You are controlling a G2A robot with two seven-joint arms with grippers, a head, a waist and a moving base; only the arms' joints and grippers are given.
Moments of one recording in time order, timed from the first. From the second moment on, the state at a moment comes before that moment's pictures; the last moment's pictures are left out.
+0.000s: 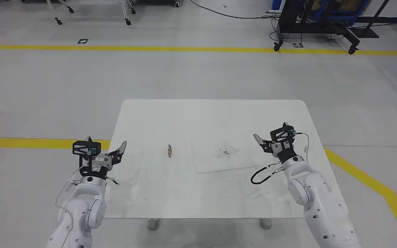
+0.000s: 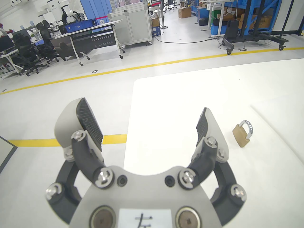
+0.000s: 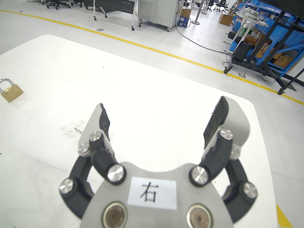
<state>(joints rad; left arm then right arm) 1.73 -1.15 -1.60 -1.80 1.33 0.00 0.00 -1.57 -1.16 1.47 -1.66 -1.33 -0.14 0.06</state>
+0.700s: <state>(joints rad) 1.73 -1.15 -1.60 -1.80 1.33 0.00 0.00 -1.36 -1.19 1.25 -1.36 -1.25 -0.57 0.00</state>
